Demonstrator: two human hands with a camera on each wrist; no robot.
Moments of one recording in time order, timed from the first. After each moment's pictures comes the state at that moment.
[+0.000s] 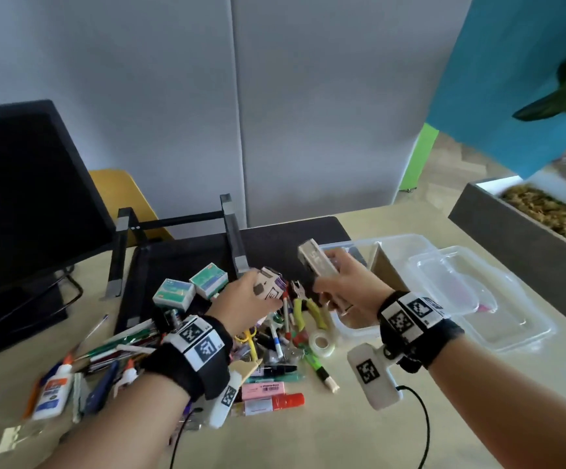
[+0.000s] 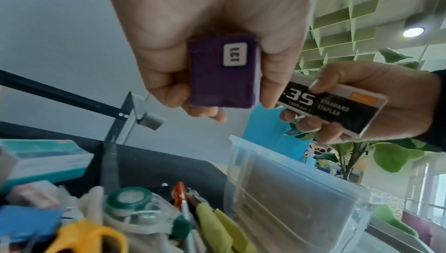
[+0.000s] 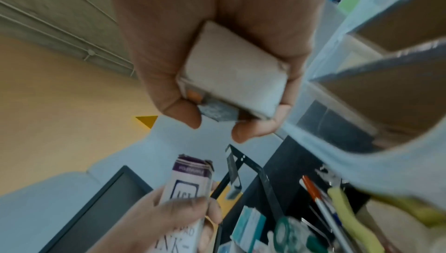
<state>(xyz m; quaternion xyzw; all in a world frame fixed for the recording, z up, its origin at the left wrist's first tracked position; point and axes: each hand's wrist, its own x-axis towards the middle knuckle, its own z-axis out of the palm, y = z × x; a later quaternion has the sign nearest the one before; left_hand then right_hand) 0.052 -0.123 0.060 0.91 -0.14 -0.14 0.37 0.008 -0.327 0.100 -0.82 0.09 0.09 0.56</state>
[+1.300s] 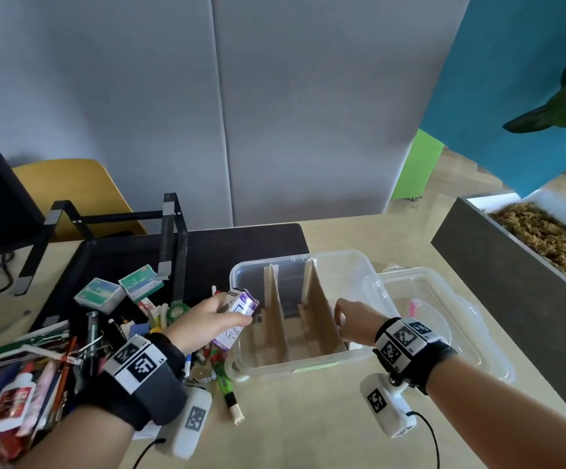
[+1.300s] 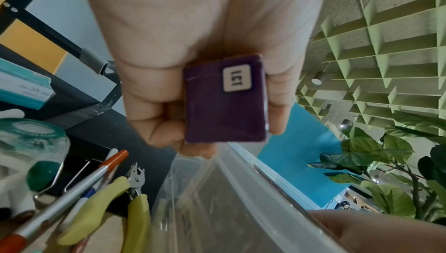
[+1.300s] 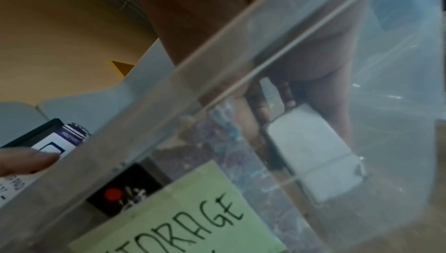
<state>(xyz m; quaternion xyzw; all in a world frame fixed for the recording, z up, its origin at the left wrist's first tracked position) 0.031 -0.239 0.058 0.83 -0.01 -0.24 0.50 0.016 -0.510 0.037 -0.95 0.05 0.25 0.17</state>
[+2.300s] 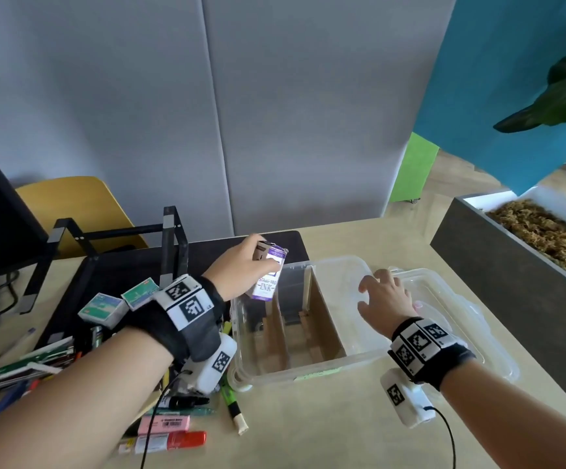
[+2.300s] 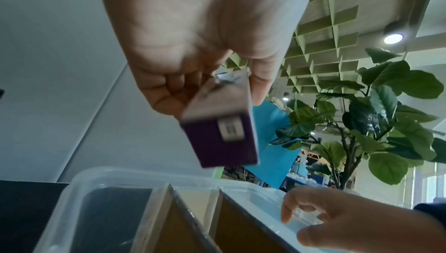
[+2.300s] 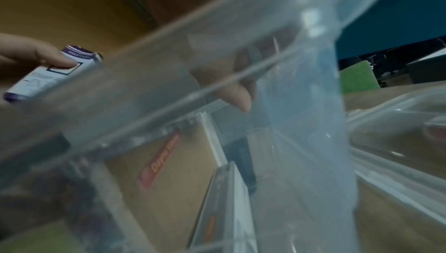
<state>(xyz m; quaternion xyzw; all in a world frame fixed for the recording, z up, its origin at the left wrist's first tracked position) 0.075 -0.293 0.123 0.90 -0.14 -0.13 0.40 0.013 -0.539 0.051 -0.98 0.14 0.03 0.13</state>
